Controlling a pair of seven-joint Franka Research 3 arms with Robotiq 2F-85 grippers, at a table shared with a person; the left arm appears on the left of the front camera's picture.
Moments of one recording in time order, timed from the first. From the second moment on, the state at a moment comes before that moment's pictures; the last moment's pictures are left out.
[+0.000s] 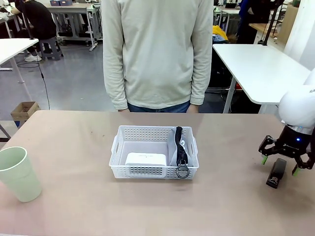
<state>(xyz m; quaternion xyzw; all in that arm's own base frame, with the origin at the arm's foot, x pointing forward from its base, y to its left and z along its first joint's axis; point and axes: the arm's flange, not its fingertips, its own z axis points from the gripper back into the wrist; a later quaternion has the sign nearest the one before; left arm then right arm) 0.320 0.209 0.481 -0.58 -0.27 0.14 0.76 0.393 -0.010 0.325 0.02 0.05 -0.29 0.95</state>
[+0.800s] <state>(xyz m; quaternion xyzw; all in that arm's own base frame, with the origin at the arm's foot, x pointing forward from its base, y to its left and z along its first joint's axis) 0.320 0.209 0.481 -0.58 -0.27 0.14 0.76 0.392 -0.009 0.301 0.01 0.08 -0.31 0.95</state>
